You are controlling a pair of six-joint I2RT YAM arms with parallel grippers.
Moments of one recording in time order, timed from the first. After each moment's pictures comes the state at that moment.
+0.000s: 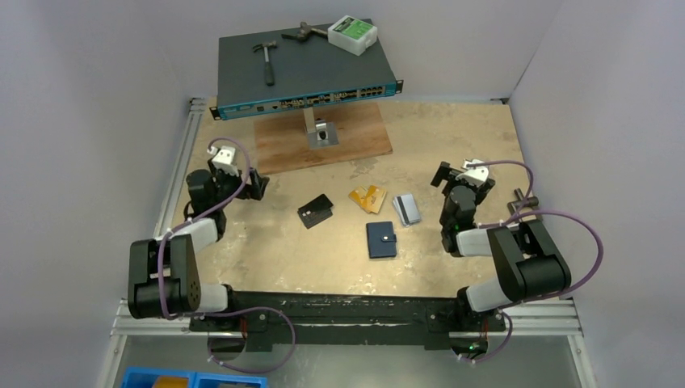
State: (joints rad) left arm 0.19 1.35 0.41 0.67 0.54 -0.02; right arm 0.21 1.48 0.30 1.12 0.62 0.11
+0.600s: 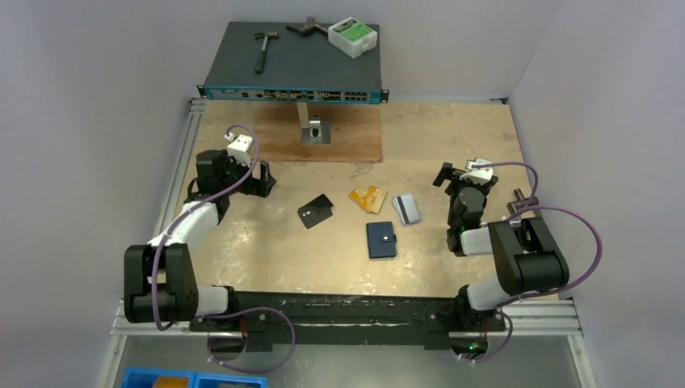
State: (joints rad) left arm 0.04 1.35 0.67 0.09 0.40 0.11; right arm 0.11 1.51 0.29 1.21 0.40 0.10
